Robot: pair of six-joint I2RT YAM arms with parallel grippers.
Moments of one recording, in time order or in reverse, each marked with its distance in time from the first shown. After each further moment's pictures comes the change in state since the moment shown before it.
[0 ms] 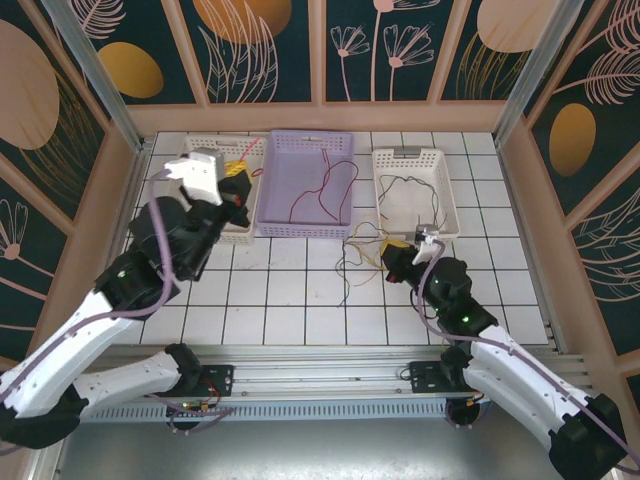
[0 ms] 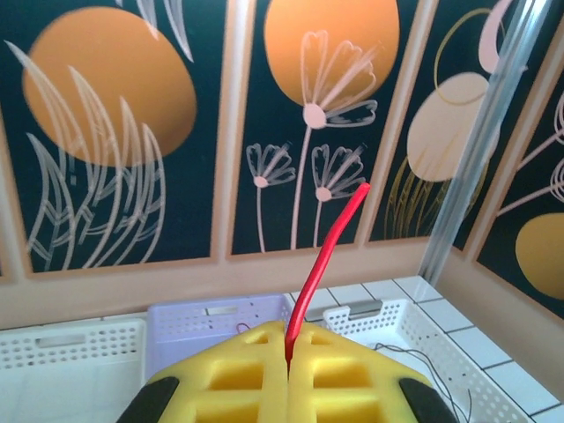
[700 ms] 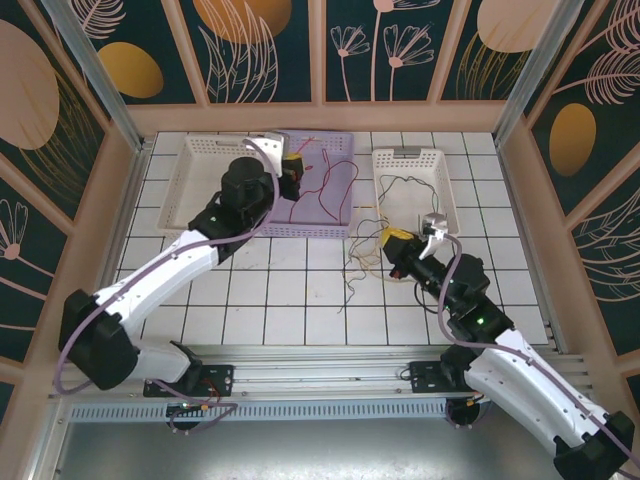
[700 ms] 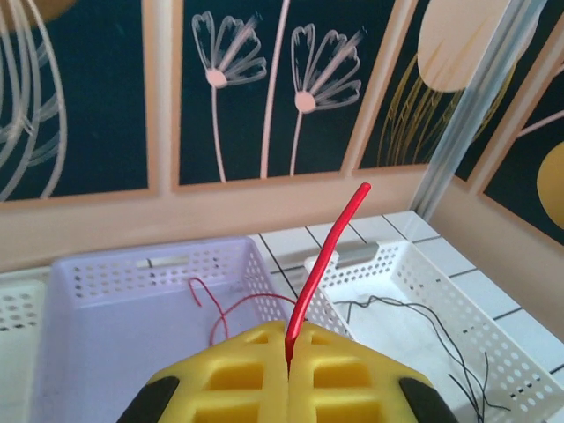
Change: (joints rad) left arm 0.224 0.477 -0.085 0.389 0.355 -0.101; right arm 0.056 -0.091 0.160 -0.123 -0.037 -0.026
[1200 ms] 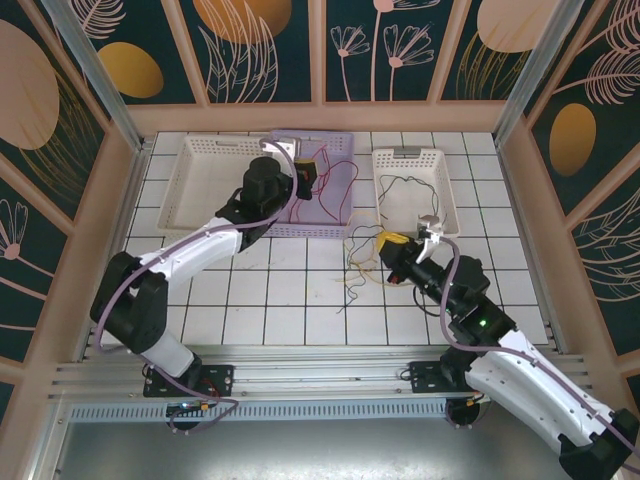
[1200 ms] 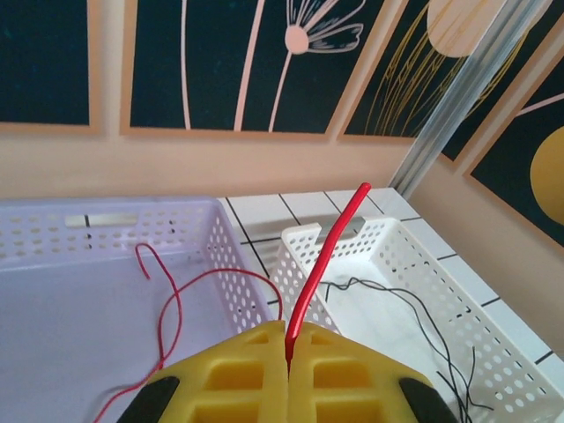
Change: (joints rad) left arm 0.040 0.203 -0.018 0.175 0.115 -0.126; right arm 0.046 -0.012 0.019 -0.037 0.006 -0.031
